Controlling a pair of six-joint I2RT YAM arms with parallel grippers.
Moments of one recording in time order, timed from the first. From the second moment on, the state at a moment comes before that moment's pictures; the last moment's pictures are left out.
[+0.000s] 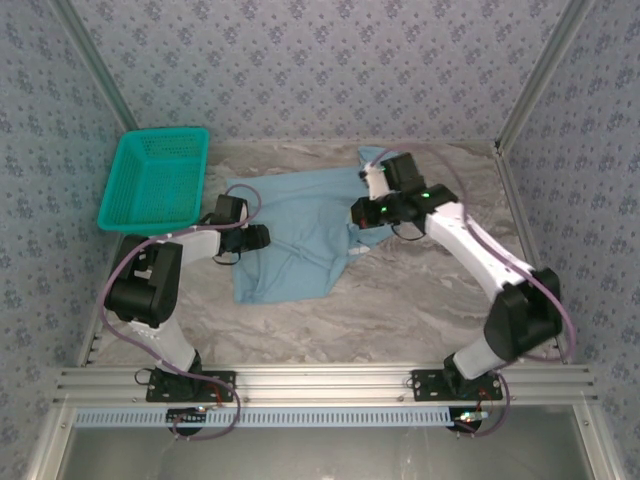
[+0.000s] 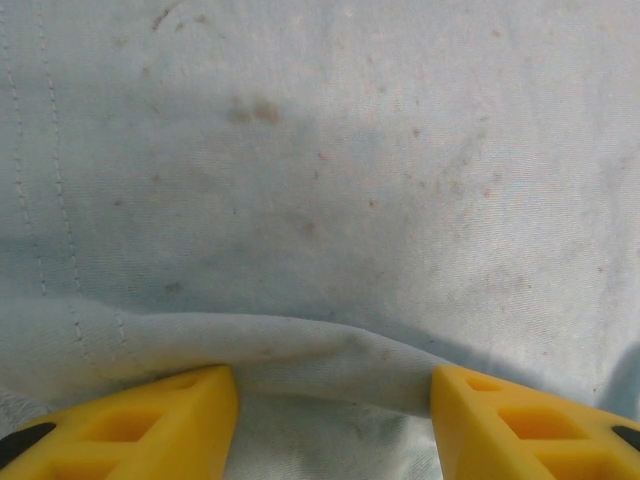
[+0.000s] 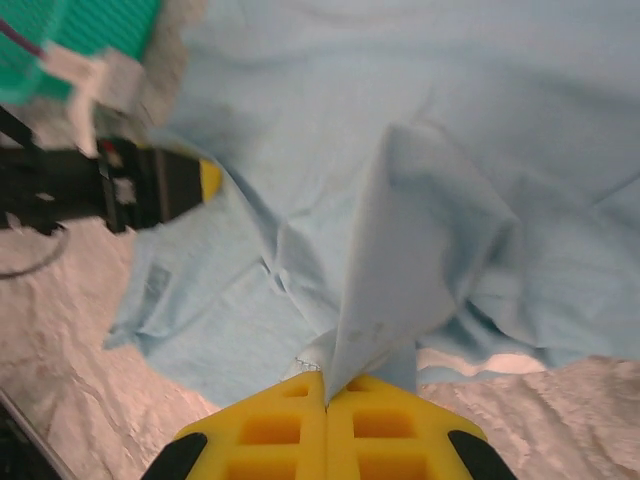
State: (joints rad) left arm -0.27 1.74 0.90 -0.14 0.14 -0.42; right arm 0.44 1.48 1.32 -0.67 -0.36 0.24
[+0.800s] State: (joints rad) left arm -0.27 1.25 0.74 -0.36 0.13 -0.48; right arm 0.27 1.34 1.17 -0.73 -0.32 0.28
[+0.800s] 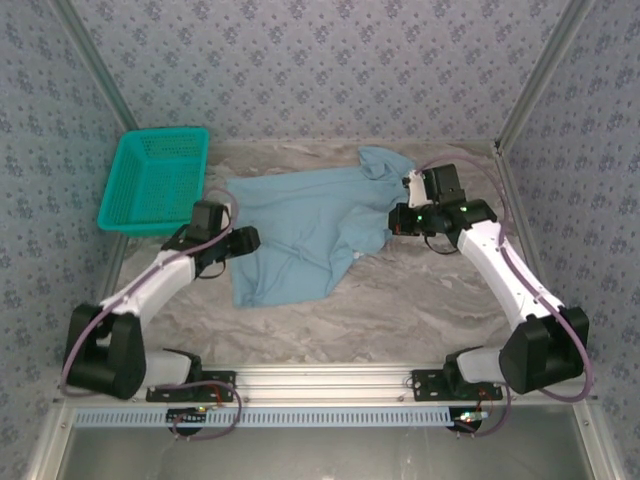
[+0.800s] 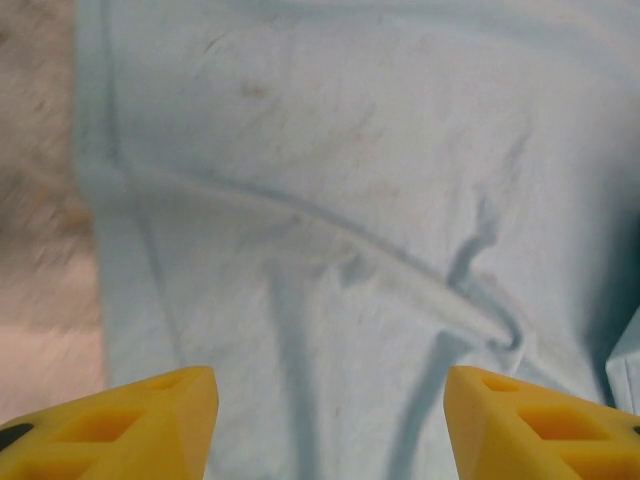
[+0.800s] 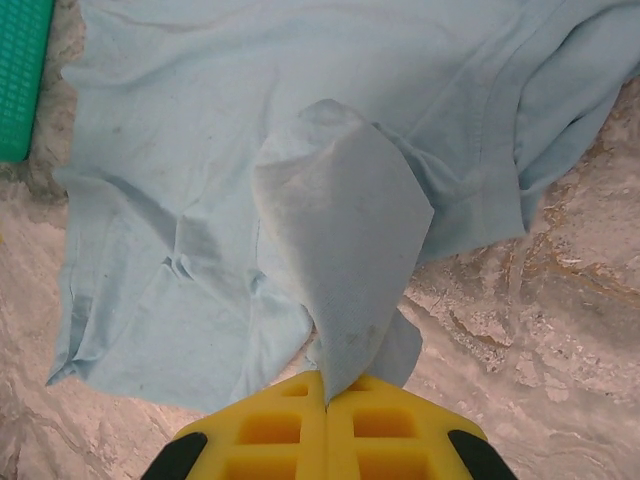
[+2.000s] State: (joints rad) left arm -0.46 1.20 0.57 -0.60 0.02 -0.60; right arm 0.26 1.36 1.13 -0.64 -0.38 0.28
